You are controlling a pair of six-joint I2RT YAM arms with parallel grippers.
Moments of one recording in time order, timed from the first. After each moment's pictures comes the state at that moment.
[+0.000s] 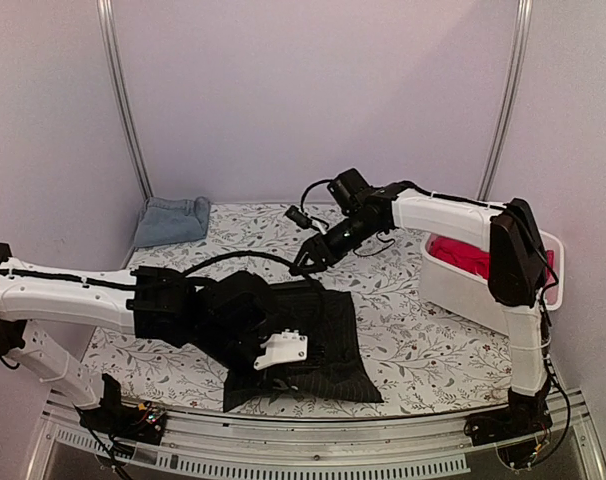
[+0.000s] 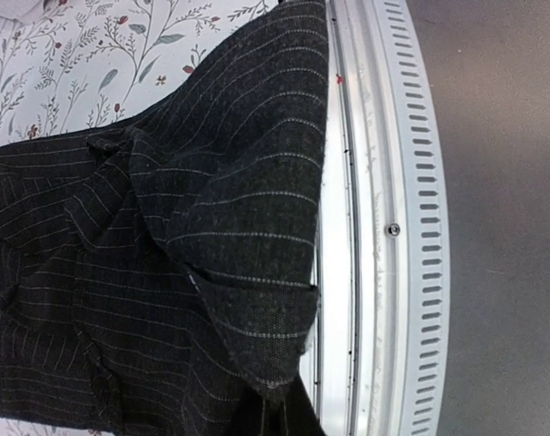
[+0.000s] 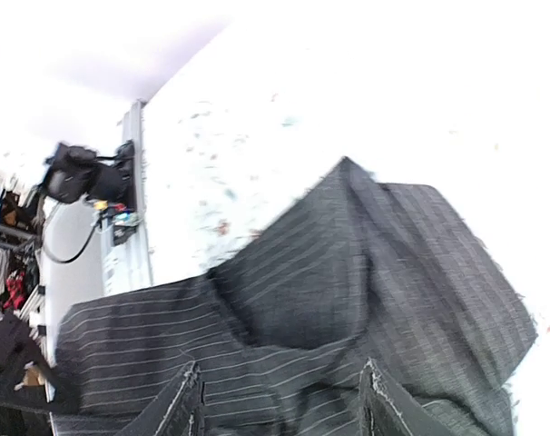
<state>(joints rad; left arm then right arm) -1.31 1.40 1.06 -0.68 0.16 0.22 0.75 2.10 1.82 -0.66 -0.74 -0.02</state>
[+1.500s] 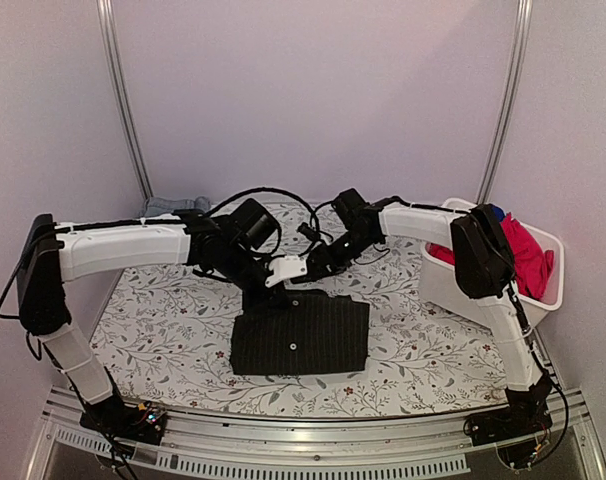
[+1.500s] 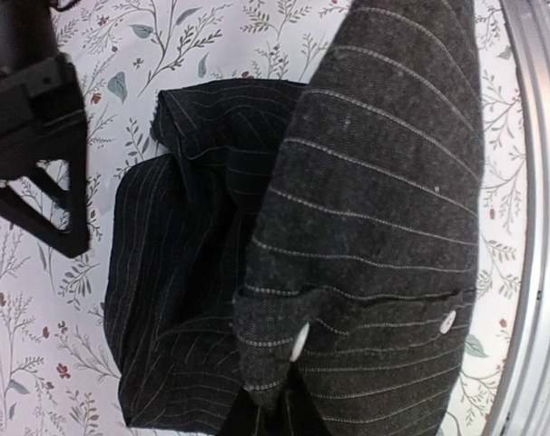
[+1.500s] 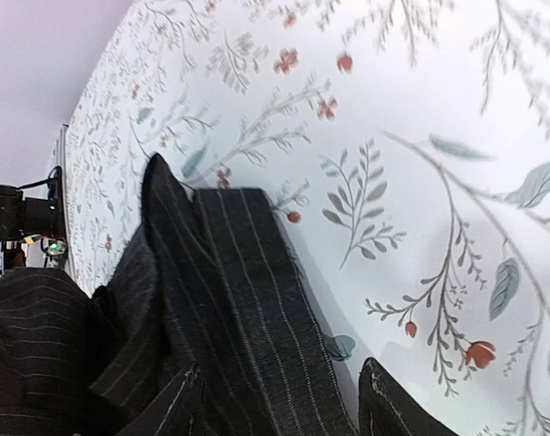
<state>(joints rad) -0.85 1.69 1.29 -0.67 0.24 0.55 0.64 2.40 2.00 -0.67 -0.73 0.01</state>
